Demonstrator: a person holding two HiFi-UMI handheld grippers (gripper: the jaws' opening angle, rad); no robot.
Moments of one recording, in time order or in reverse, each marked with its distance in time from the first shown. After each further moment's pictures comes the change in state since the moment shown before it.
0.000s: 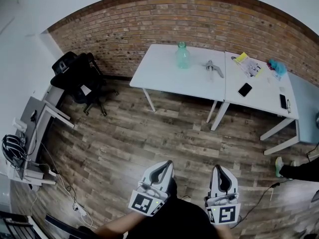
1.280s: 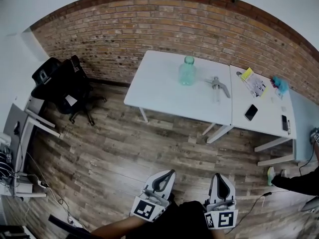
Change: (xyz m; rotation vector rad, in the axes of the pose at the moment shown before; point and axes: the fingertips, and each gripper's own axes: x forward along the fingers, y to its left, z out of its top) left arm 0.115 0.173 -0.022 -0.138 0.061 -0.076; right arm 0.204 0.006 -0.035 0.021 0.156 -0.108
